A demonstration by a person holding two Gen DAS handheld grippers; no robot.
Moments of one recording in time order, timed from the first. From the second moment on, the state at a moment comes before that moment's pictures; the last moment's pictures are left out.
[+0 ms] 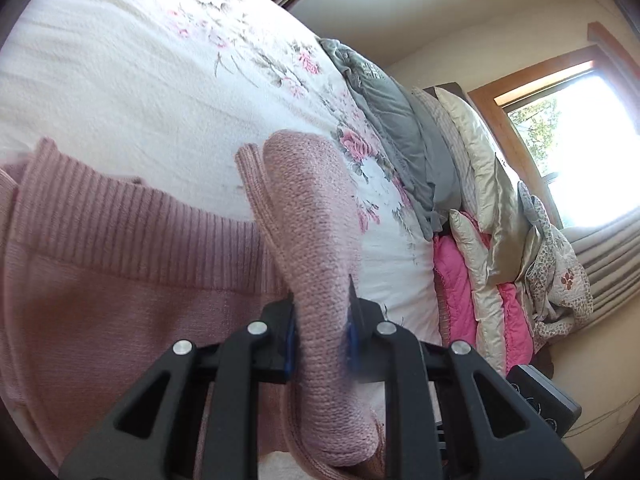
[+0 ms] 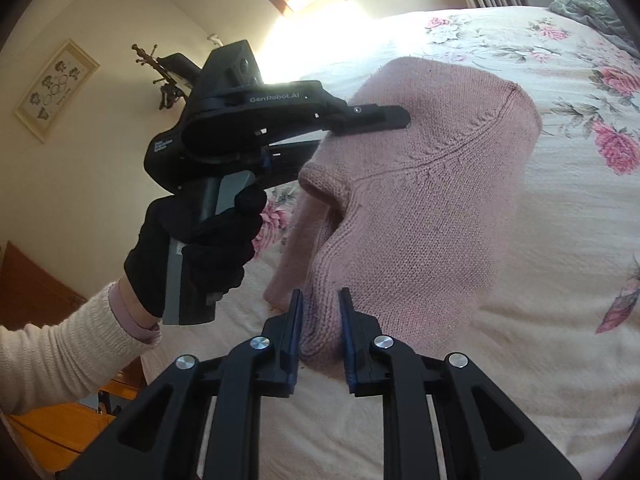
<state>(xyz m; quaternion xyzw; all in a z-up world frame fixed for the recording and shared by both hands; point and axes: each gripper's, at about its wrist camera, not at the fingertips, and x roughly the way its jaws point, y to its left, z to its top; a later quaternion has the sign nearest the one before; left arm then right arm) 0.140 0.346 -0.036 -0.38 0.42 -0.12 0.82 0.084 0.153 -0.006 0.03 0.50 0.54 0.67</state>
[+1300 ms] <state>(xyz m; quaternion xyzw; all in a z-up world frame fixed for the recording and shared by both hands) 0.017 0.481 -0.084 -0.32 0.43 -0.01 0.84 0.026 0.260 -0.065 0.00 0.54 0.53 0.66</state>
